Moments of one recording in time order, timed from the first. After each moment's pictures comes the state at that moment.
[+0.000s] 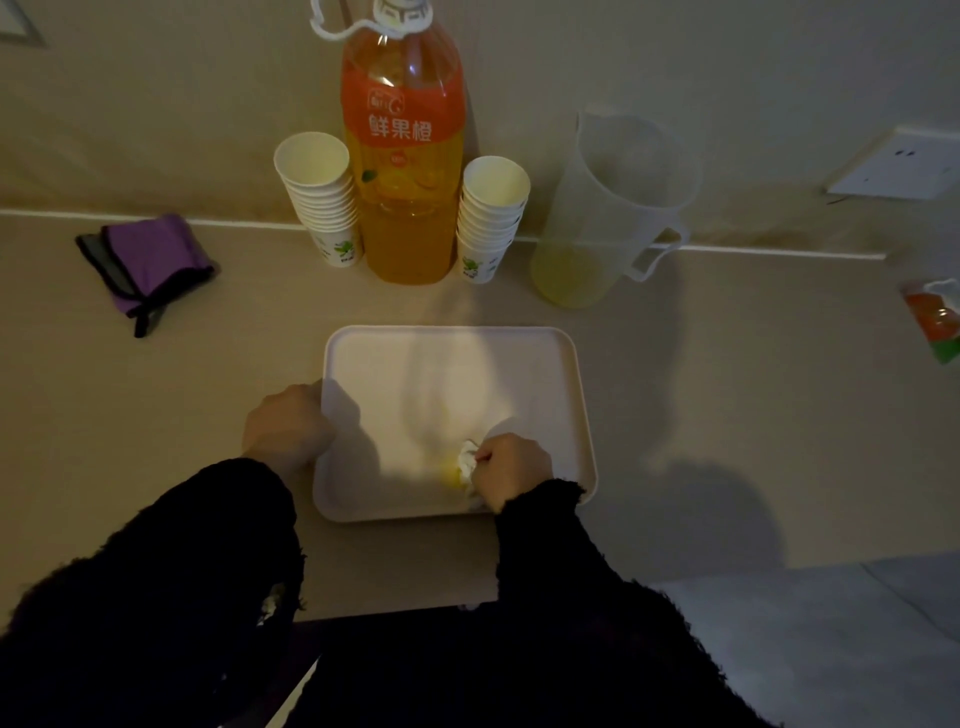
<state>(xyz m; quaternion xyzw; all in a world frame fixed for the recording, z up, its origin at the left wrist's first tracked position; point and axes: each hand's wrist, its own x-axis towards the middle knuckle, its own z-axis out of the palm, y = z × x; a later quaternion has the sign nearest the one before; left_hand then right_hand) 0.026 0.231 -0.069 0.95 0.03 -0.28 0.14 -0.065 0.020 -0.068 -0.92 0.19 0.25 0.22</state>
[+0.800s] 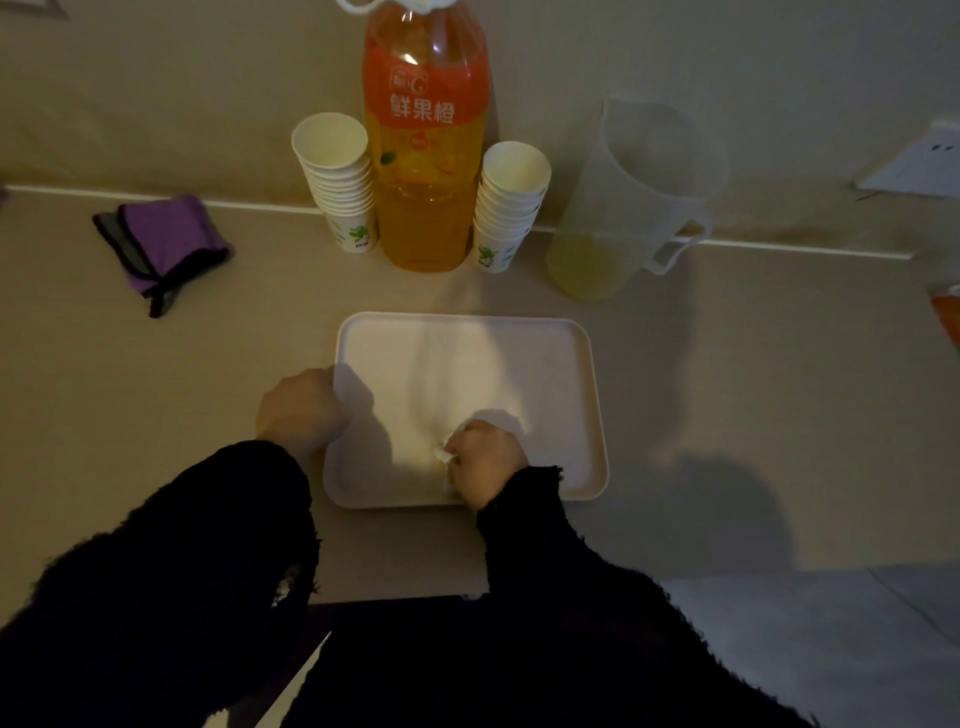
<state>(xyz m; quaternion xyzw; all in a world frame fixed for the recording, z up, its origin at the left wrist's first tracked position) 0.027 0.232 -0.076 0.95 0.04 -0.27 0.14 -0.052 0.048 -0.085 -0.95 -0.01 0.28 0.11</state>
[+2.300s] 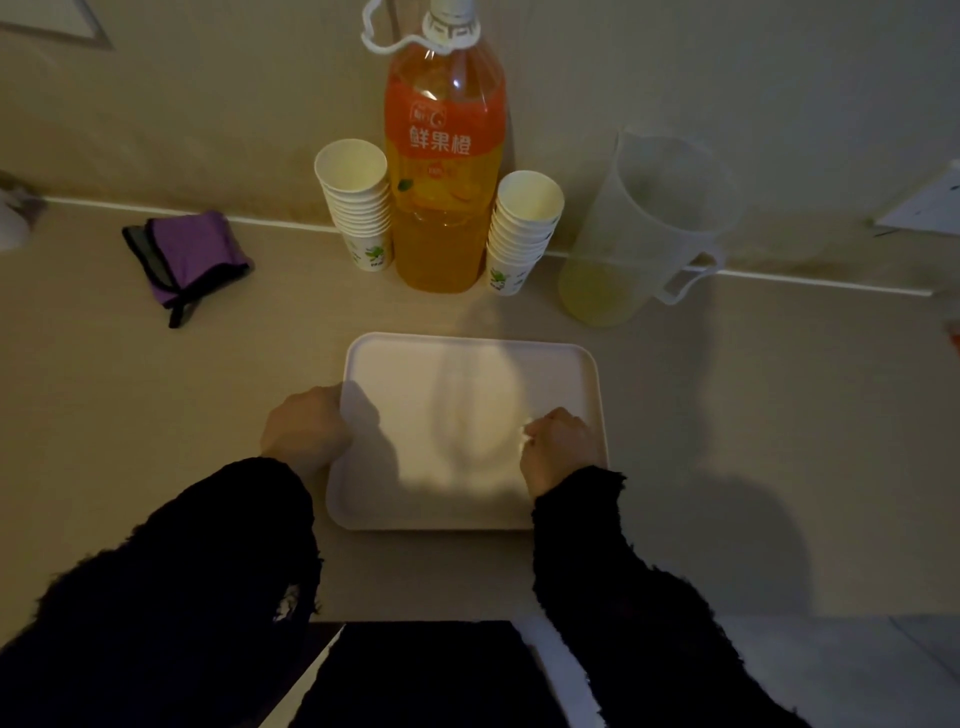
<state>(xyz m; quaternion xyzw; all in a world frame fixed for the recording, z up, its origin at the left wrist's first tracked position) 0.022 0.229 -0.064 0.95 0.02 -0.27 0.14 -0.039 -0.020 -0.079 -0.96 0.16 0.18 0.14</state>
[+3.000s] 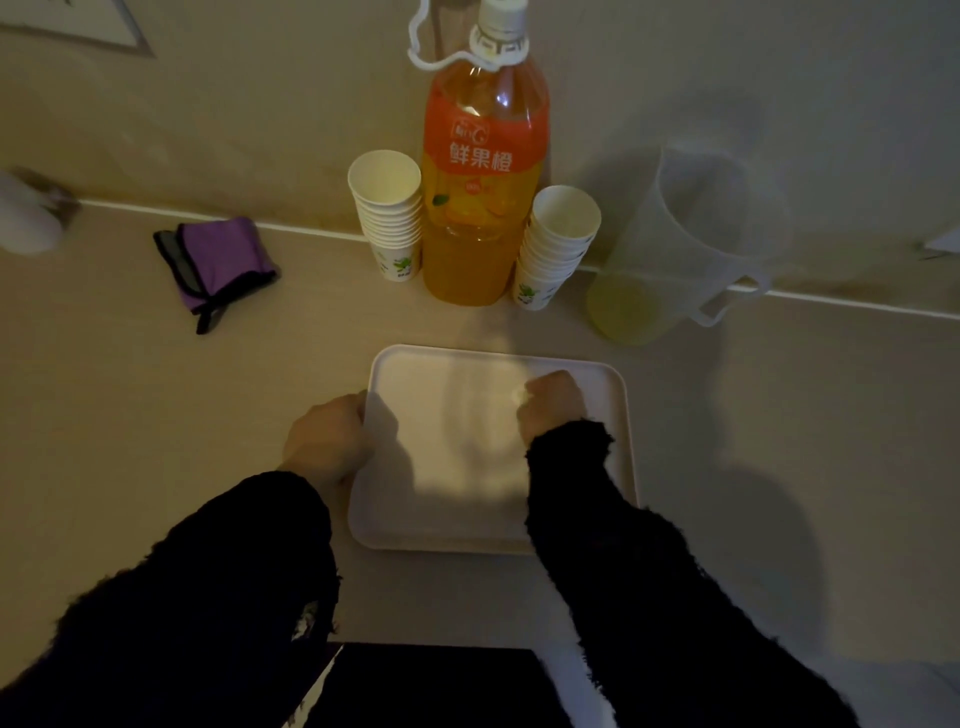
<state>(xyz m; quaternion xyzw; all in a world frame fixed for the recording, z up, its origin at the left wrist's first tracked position) 0.028 0.236 -0.068 0.94 0.05 -0.28 0.20 0.035 0.006 -0.075 -0.91 0.24 0.20 0.26</state>
